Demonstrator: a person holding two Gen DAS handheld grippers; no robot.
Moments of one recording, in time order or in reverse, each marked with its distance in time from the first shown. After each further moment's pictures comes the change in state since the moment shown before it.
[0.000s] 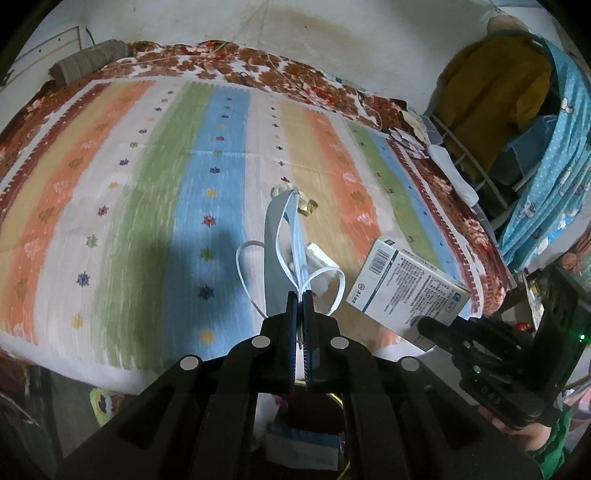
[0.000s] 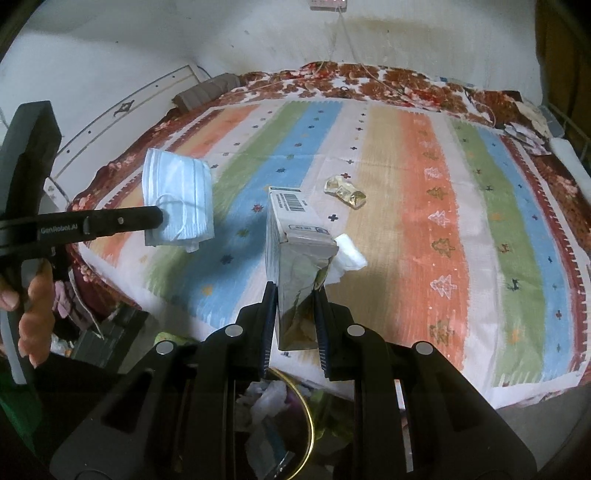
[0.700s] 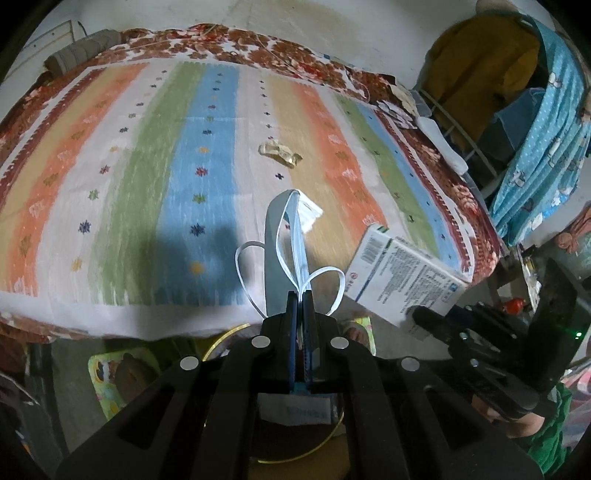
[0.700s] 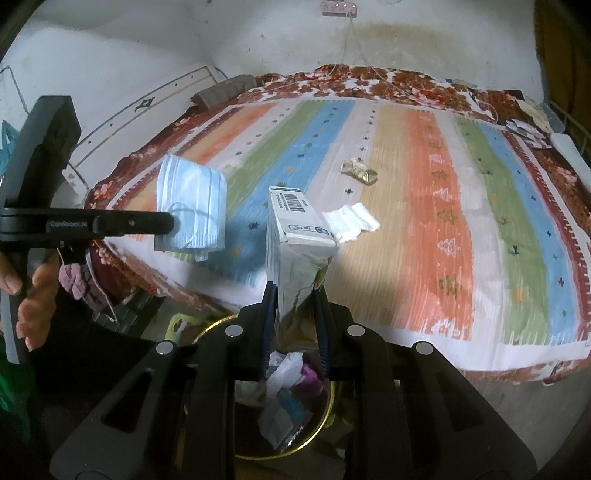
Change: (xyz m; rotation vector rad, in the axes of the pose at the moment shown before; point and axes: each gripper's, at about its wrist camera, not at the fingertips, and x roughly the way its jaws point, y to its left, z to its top) left arm -0.025 -0.018 -0.066 0.033 0.080 -0.012; right arm -0.037 0.020 -0.067 -0.012 -0.001 0.037
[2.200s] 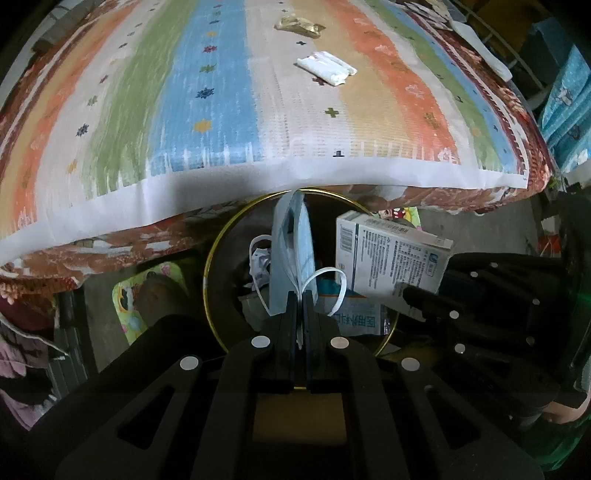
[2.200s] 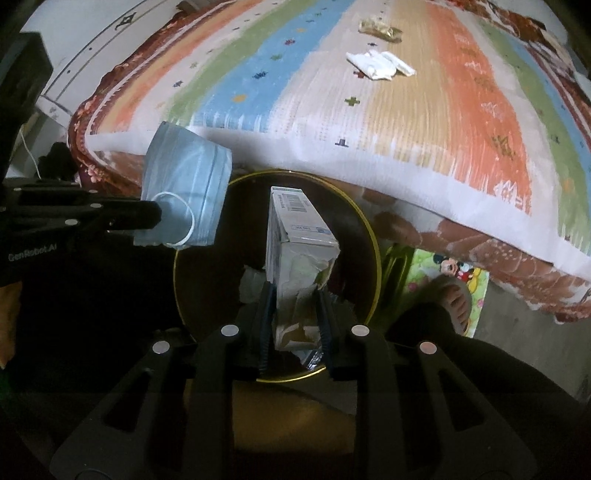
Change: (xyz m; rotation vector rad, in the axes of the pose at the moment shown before) left arm 0.063 -0.001 -0.082 0.038 0.346 0.190; right arm 0.073 0.024 -0.084 0.061 0.401 0.029
